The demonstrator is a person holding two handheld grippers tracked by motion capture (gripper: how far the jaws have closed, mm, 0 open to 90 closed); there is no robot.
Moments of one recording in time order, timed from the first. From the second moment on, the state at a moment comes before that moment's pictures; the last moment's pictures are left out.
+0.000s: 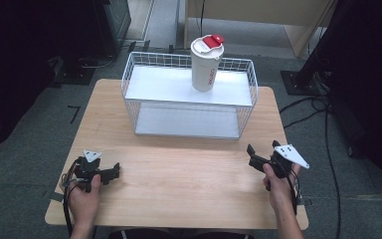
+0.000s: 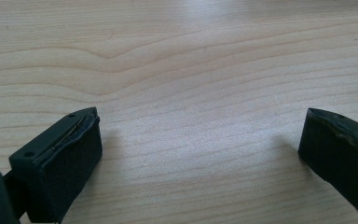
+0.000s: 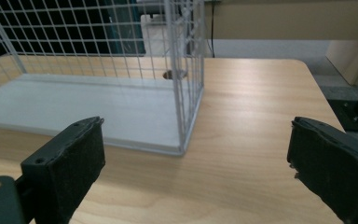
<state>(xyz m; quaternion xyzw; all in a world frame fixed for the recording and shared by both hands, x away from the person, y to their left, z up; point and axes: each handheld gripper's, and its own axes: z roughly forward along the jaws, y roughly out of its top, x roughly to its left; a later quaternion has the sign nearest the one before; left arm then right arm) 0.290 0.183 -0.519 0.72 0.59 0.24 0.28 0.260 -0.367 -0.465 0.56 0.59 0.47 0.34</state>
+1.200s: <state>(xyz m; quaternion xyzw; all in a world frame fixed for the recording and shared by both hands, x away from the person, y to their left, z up) 0.290 0.183 -0.519 0.72 0.59 0.24 0.28 0.200 -0.428 -0.522 0.62 0.64 0.35 0.29</state>
